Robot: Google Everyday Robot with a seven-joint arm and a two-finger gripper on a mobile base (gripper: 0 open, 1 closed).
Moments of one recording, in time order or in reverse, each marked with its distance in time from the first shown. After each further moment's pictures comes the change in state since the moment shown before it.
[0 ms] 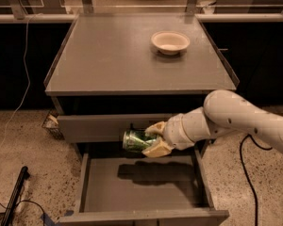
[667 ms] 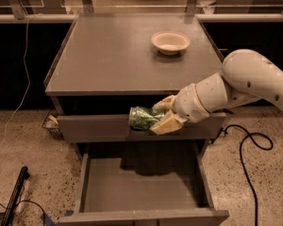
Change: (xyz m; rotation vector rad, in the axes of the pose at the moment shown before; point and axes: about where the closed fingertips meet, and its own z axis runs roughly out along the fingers) arm -0.056 -0.027 -0.079 -0.024 -0.007 0.003
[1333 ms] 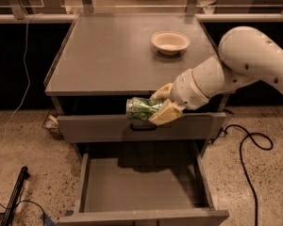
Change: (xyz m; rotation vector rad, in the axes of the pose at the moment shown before) arm -0.028 -0.005 -0.018 0.002 0.063 -0.046
